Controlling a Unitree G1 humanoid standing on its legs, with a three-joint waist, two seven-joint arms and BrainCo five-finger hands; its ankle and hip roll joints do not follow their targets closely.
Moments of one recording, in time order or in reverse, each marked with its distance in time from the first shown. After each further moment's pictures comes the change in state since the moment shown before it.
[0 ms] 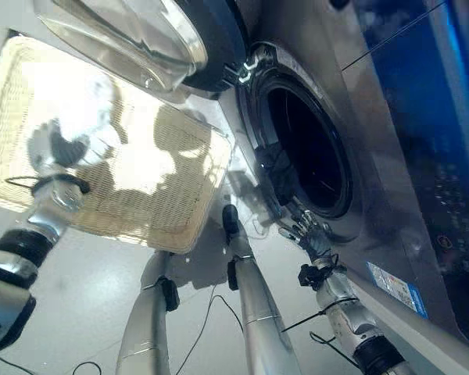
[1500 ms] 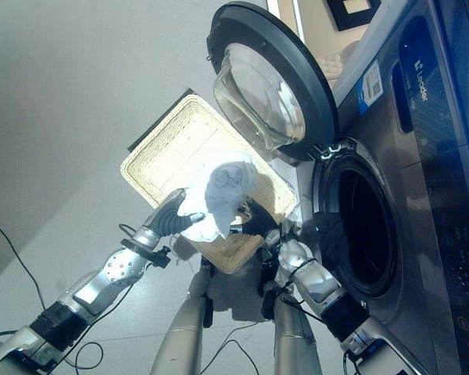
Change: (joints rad) left arm 0.290 -0.139 -0.071 -0.522 -0.084 -0.306 -0.456; right arm -0.322 0.055 0.186 -0.018 -0.237 0.274 0.176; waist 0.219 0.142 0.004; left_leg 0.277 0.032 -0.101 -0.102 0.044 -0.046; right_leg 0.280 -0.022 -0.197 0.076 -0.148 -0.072
